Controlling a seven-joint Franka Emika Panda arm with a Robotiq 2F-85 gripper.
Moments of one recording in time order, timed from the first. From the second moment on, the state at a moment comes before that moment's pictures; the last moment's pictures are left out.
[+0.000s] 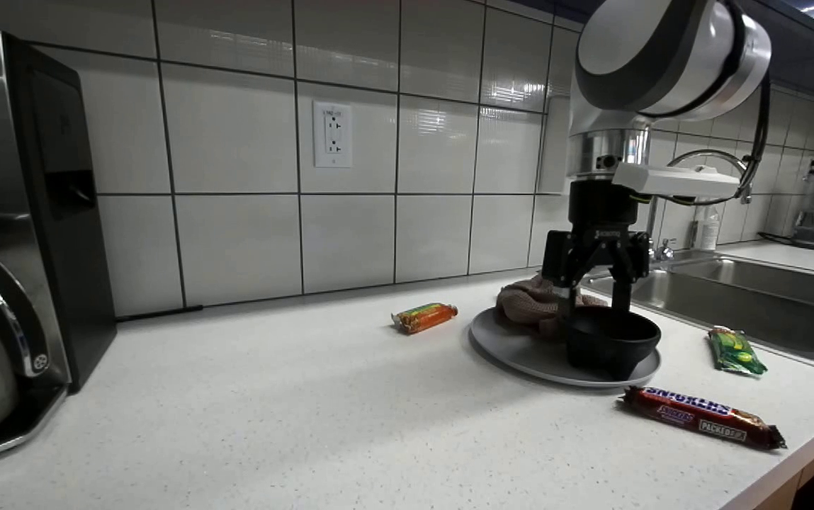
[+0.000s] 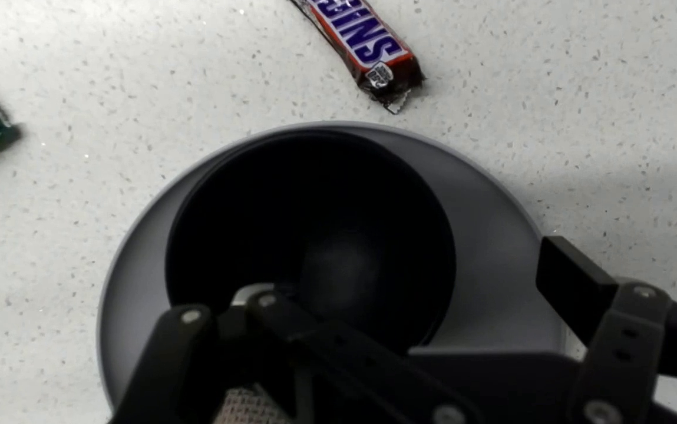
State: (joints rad) arm 0.04 0.06 -0.01 -2.38 0.05 2.35 0.01
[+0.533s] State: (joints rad) arm 0.05 0.13 -0.01 -2.35 0.04 2.35 0.01
